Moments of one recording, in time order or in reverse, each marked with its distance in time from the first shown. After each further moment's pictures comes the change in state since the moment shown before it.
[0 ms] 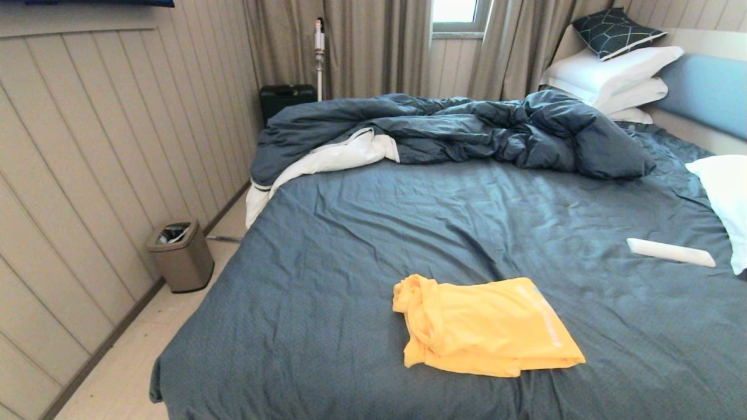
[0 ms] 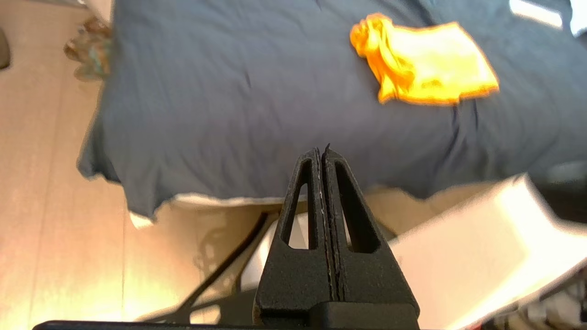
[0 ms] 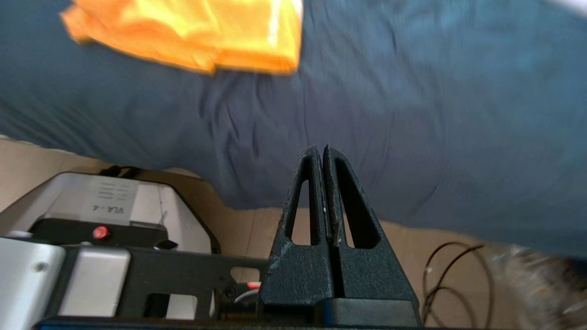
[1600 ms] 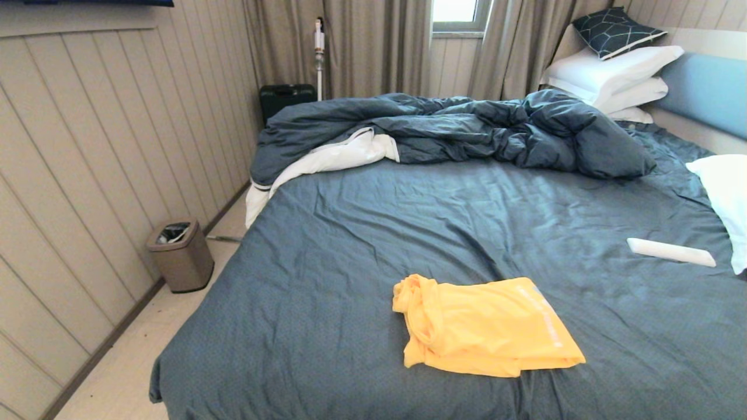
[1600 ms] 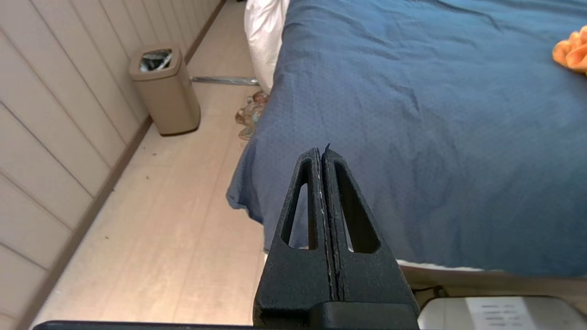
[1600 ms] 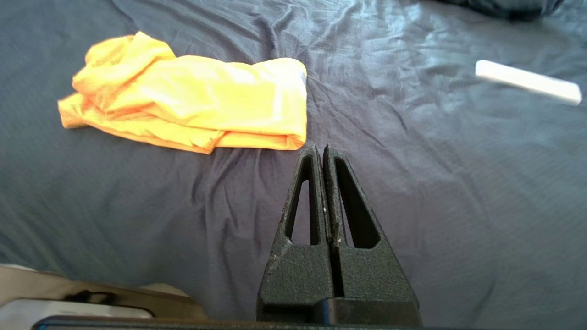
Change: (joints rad) left arm -0.055 -0.376 0.688 -0.558 0.421 0.125; right arm -0.087 -0.417 0.702 -0.675 0.103 -0.004
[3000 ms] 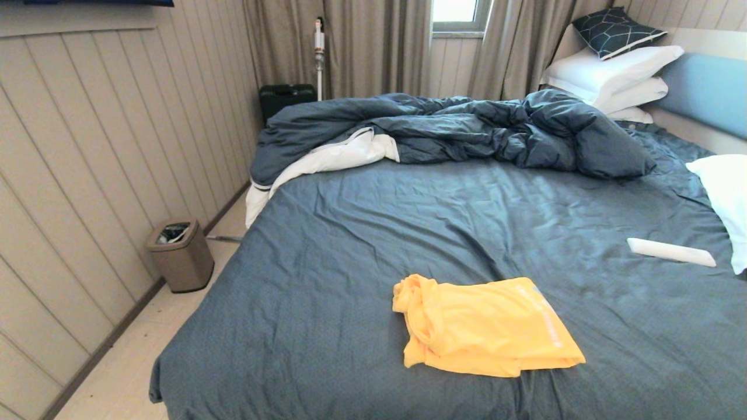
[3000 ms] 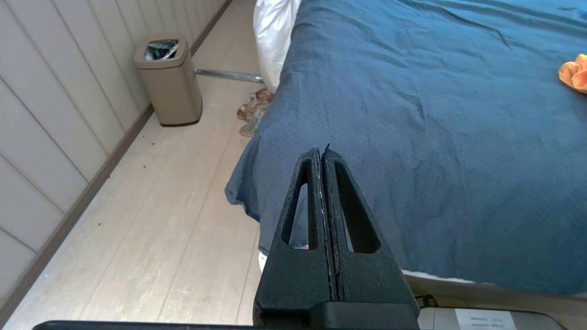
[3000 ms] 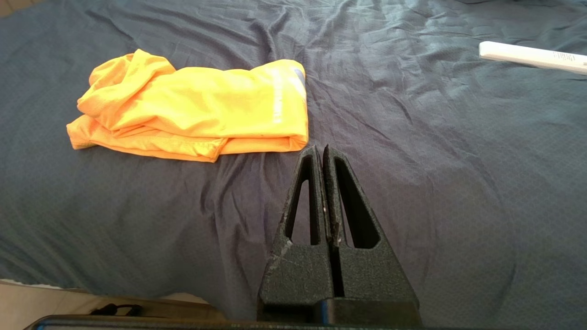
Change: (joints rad) left arm 0.000 0.000 0.002 -0.013 0.043 -0.059; right arm 0.000 -0.001 0.012 -0.011 -0.021 0.091
